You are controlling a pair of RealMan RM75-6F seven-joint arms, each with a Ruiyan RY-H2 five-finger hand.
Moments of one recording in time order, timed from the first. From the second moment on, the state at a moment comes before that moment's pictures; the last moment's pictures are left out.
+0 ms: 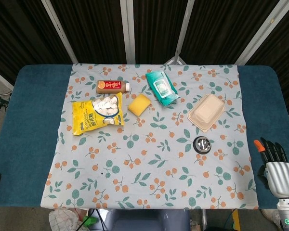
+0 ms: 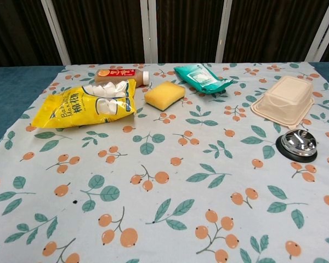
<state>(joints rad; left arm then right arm) 0.09 -1.03 -0.02 -1.77 1.53 1.66 0.13 0.06 -1.15 0.04 -1.54 -1.57 1.52 0.02</state>
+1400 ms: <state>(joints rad) 0.08 -1.03 -0.04 -1.77 1.46 1.63 0.13 0.42 -1.54 0.17 -1.30 -1.47 1.13 -0.04</state>
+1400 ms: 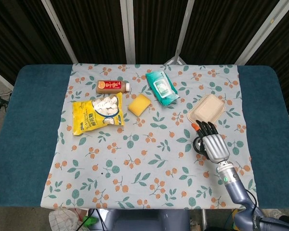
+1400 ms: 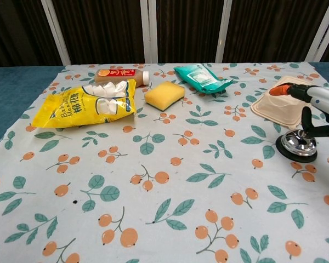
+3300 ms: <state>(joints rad) 0.08 -1.04 -0.04 -1.78 1.46 1.63 0.16 0.22 -1.14 0.01 -1.71 -1.61 1.51 -0.09</state>
